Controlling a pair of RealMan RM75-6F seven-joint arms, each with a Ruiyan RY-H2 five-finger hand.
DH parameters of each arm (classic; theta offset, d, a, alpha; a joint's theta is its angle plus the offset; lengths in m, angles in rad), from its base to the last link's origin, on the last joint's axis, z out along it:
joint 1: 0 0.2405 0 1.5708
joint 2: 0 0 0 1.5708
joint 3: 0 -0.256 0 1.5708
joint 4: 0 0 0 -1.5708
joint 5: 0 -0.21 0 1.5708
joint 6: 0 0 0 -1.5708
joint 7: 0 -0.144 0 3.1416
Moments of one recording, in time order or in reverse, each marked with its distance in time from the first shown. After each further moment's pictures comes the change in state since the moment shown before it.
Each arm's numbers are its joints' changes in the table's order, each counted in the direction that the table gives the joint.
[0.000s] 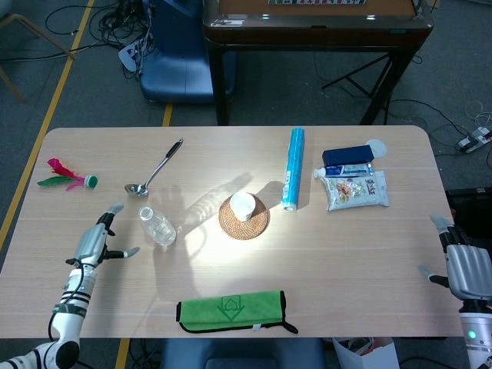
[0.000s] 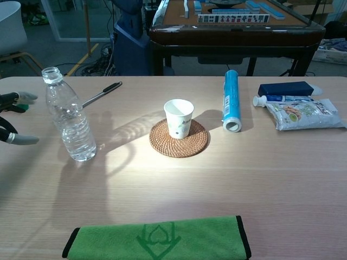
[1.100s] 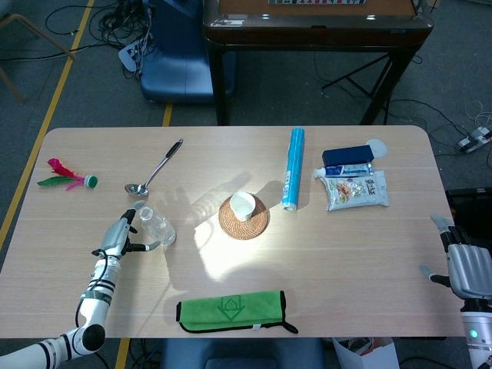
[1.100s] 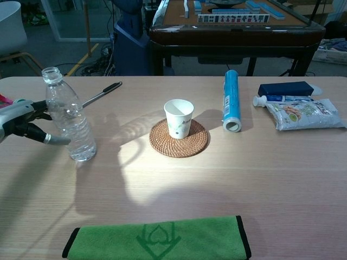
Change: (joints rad) left arm -0.090 0.127 0.057 0.065 0.148 -0.080 -0.041; right arm 0.003 -0.006 -0.001 0.008 -0.007 -0.010 -0.022
